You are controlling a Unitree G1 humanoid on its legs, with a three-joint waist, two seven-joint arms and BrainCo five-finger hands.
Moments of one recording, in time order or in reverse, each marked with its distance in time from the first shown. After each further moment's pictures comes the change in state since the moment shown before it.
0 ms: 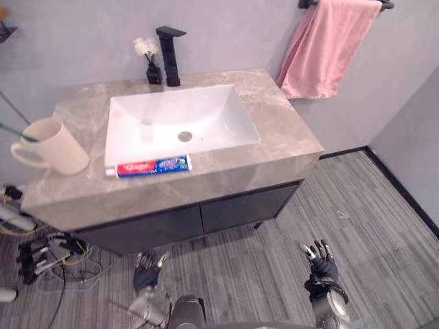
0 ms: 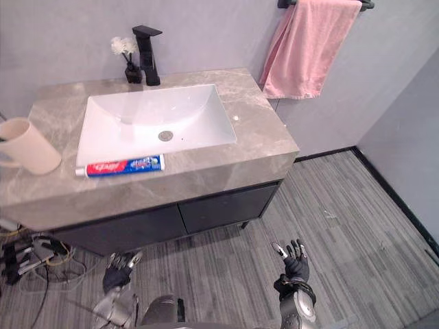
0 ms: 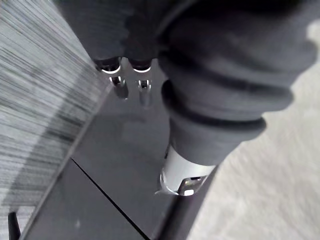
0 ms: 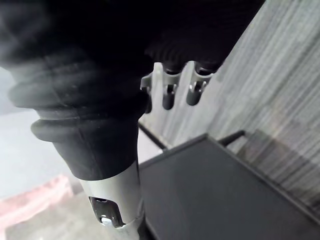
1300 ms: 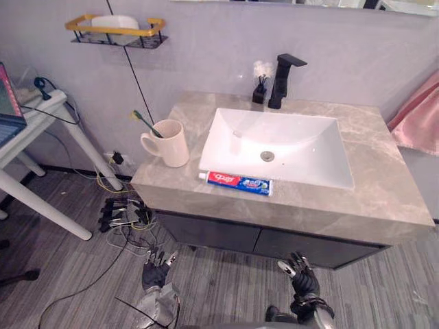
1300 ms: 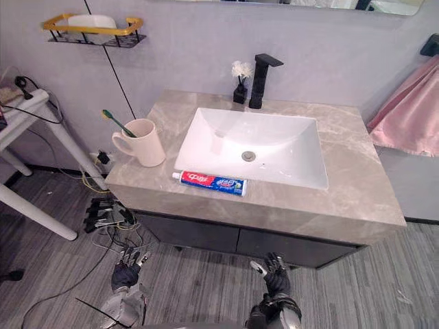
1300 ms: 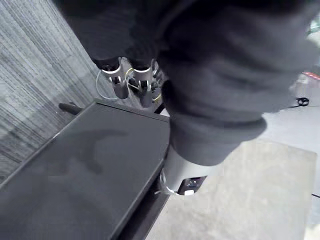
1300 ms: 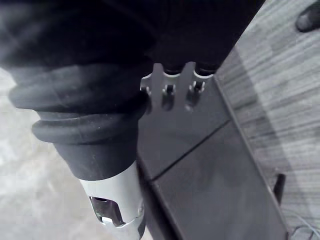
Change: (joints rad) left arm 0.086 -0.090 -0.005 -0.039 0.054 -0.002 0.004; right arm 0.130 0.017 0.211 -0.092 -0.054 0.024 0.060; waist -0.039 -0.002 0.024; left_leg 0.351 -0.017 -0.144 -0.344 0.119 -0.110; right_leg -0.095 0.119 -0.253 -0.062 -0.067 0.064
